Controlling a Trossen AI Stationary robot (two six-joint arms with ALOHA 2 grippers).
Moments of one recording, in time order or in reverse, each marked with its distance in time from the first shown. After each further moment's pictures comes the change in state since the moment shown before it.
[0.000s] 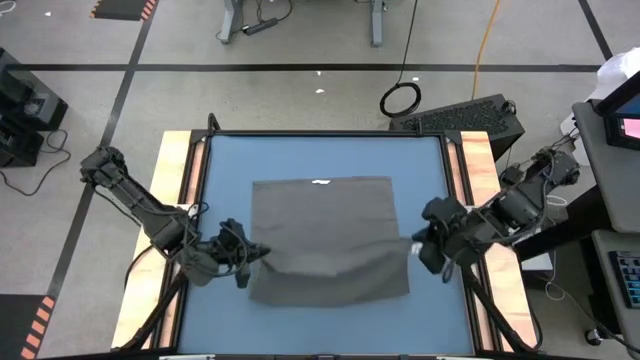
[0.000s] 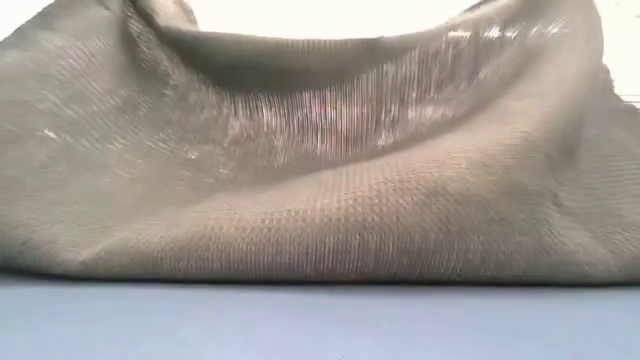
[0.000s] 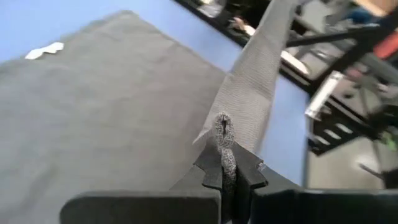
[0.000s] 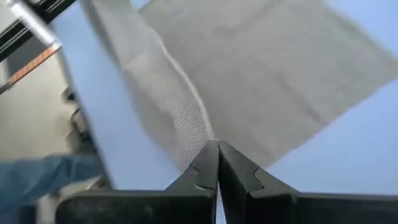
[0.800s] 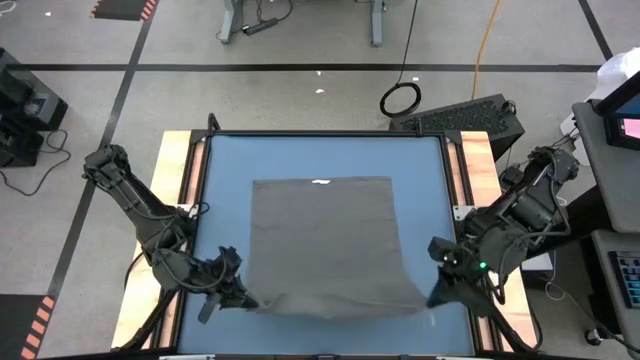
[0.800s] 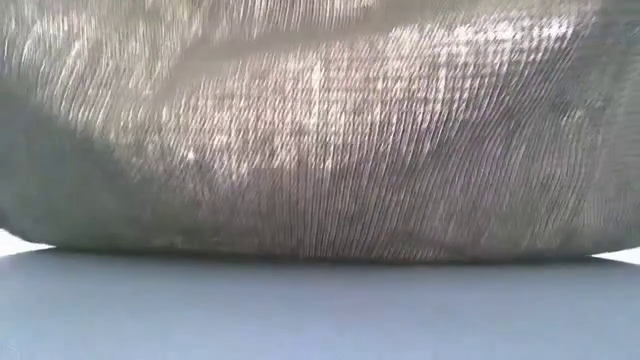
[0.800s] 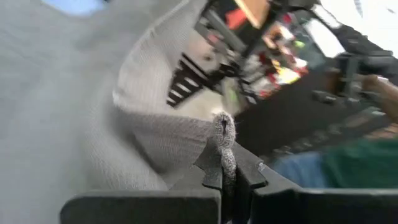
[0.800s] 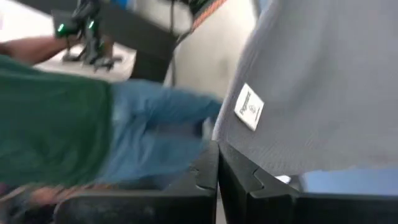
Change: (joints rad) left arm -0.128 0.002 0.000 0.441 0.377 0.007; right arm 0.127 -0.021 0.000 0.537 -0.432 0.012
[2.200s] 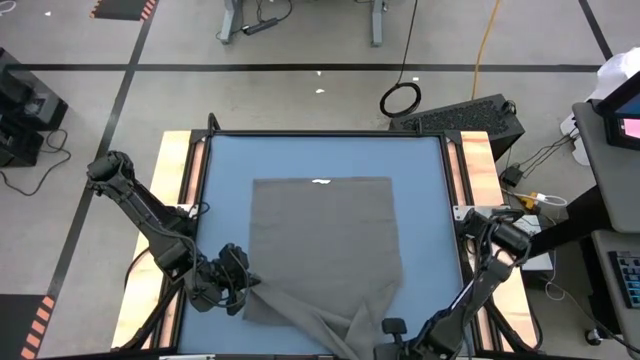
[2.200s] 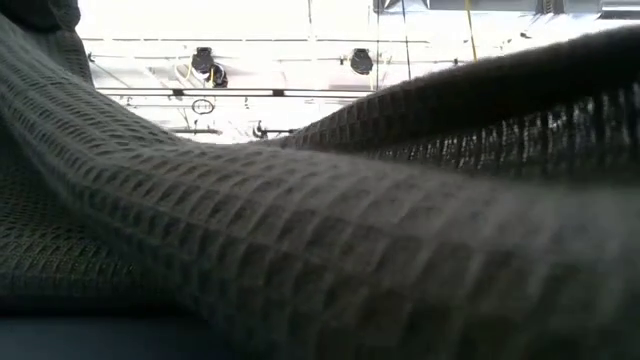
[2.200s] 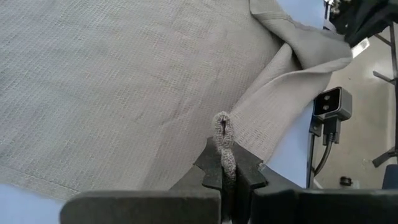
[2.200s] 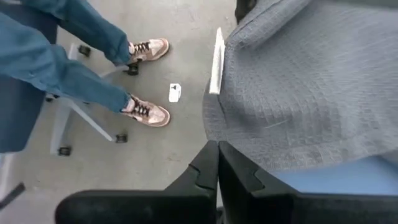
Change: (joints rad) left arm 0.005 0.140 -0.001 -0.539 -0.140 -0.112; right arm 0.182 0.831 0.001 0.326 0.185 -0.305
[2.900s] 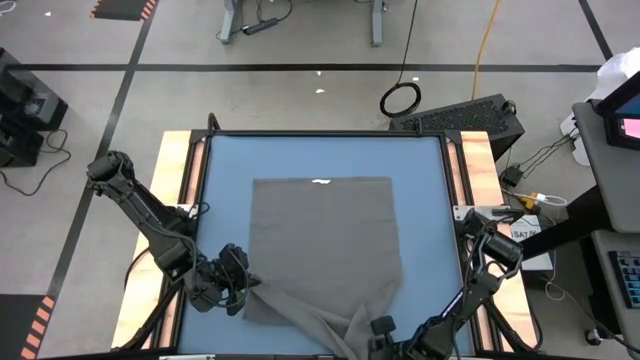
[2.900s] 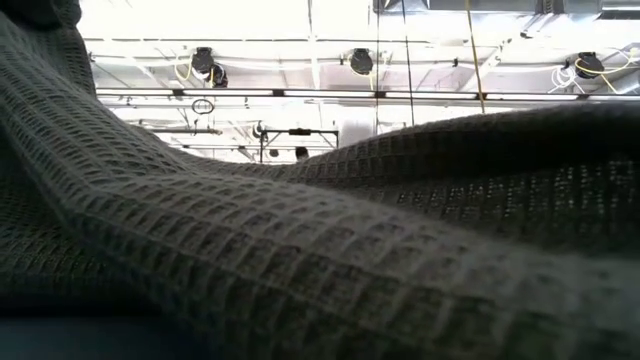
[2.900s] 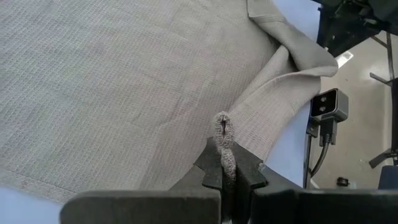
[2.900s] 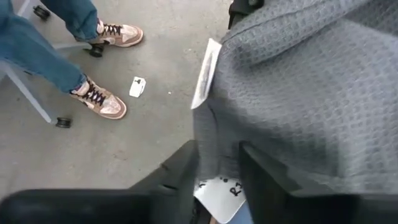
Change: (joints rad) left arm 0.000 0.000 0.000 0.006 0.000 0.000; right arm 0.002 0.109 0.000 0.047 0.104 -0.261
